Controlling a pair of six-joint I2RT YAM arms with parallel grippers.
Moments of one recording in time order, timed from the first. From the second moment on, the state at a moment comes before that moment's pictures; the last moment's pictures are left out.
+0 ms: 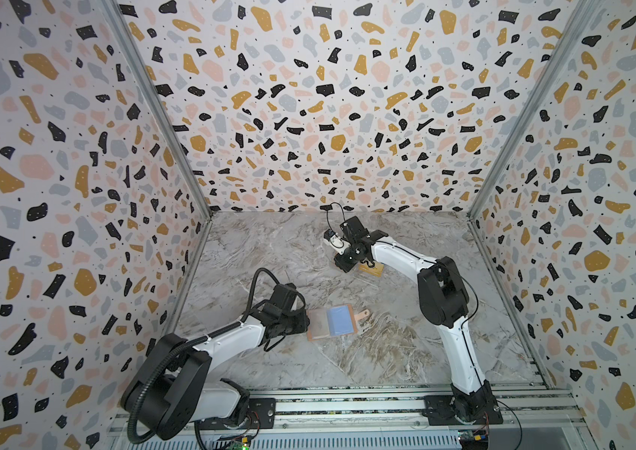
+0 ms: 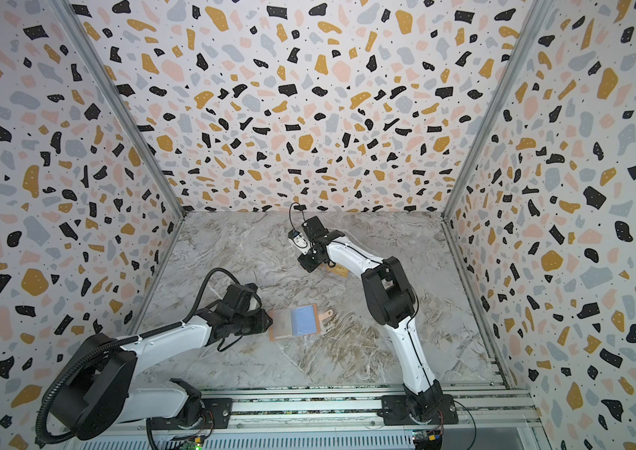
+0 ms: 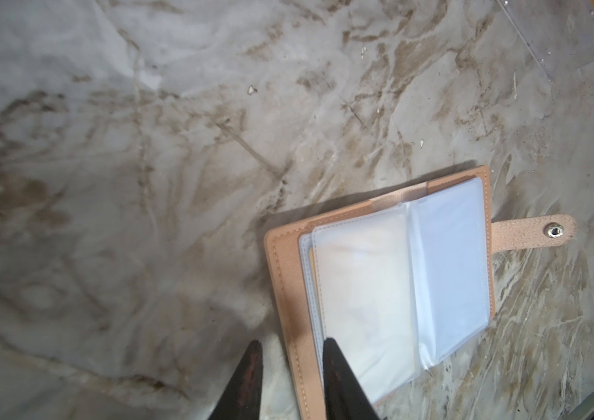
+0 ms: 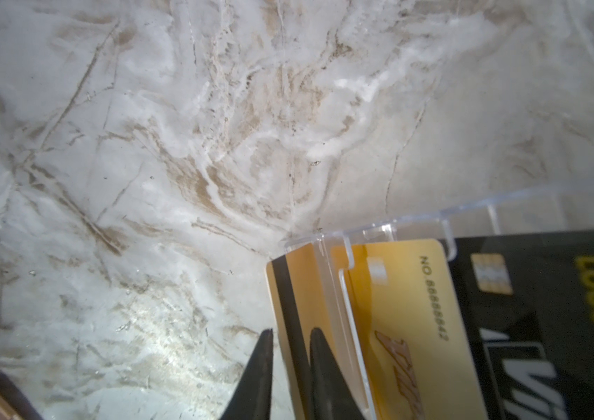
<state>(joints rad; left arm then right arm) -0.49 1.32 0.52 -0.20 0.20 -0.57 0.61 2.26 1.88 -0.64 -0.18 -0.27</state>
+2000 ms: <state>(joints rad) -0.49 1.30 0.50 -0.23 0.16 -0.58 0.64 2.28 1.91 -0.66 -0.05 -0.40</state>
